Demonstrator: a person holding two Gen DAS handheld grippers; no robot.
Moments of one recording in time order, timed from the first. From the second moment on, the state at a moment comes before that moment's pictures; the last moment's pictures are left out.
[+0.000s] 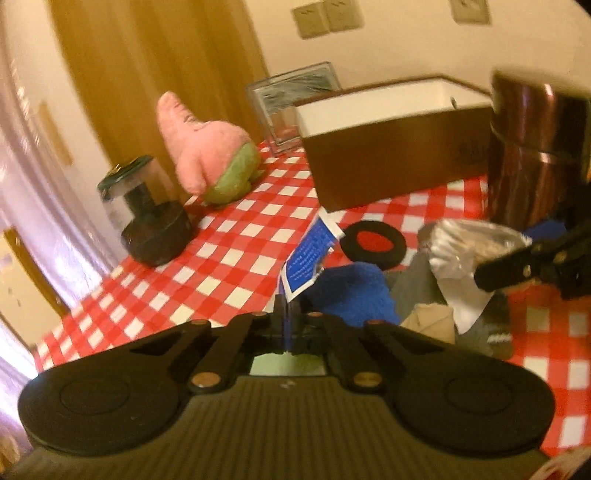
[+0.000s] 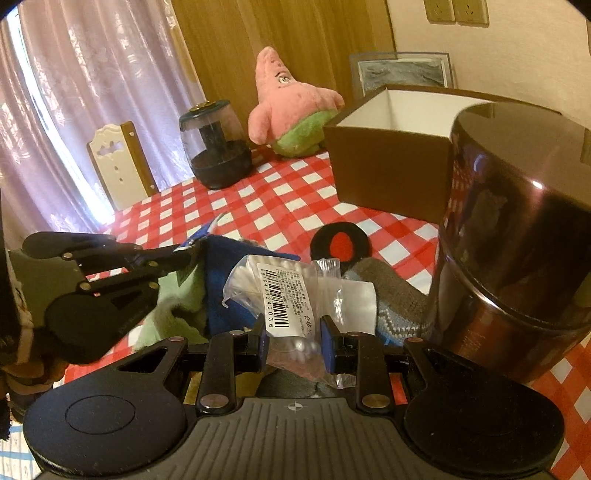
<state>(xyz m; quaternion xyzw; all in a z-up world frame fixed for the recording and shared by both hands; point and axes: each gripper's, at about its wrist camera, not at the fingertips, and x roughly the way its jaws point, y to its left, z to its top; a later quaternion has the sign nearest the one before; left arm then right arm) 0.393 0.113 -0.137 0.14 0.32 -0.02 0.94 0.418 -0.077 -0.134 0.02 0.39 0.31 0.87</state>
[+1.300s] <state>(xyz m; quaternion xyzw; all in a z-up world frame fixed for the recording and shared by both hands) 0.299 0.013 -0.070 0.06 0.32 -0.08 0.94 0.303 -0.224 -0.090 0.06 0.39 0.21 0.89</state>
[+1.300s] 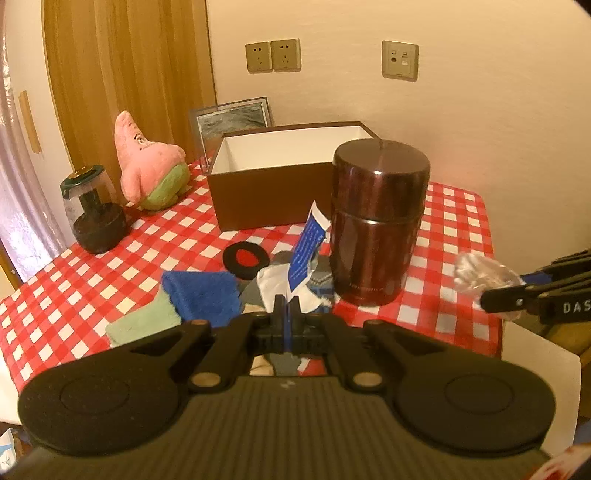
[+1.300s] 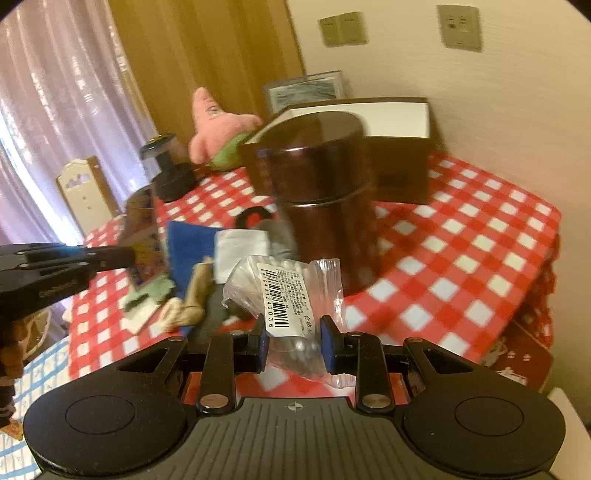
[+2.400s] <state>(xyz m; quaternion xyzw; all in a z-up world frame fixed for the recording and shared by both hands) 0.493 0.003 -0.037 0.03 0.31 0.02 0.95 0.552 -0.305 -0.068 0.01 0.34 0.31 0.89</state>
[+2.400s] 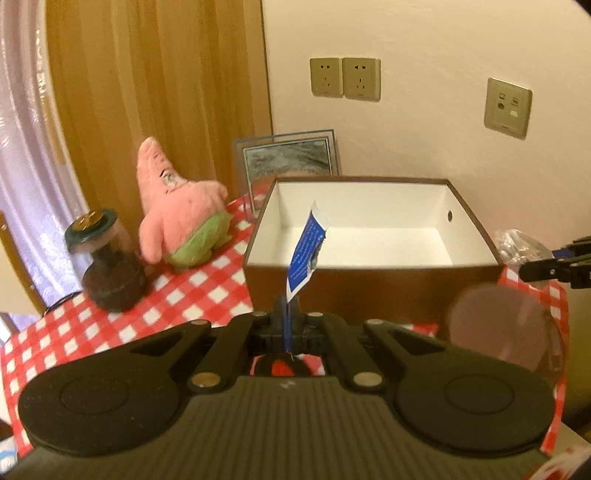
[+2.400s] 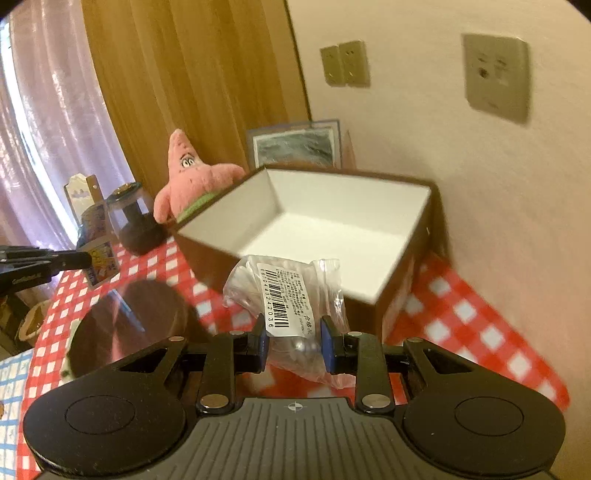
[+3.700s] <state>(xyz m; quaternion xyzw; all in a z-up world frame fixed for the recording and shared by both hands) 0.699 -0.059 -0.091 0.06 0.40 -0.06 0.91 0.721 -0.258 -0.101 0.00 0.34 0.30 0.89</state>
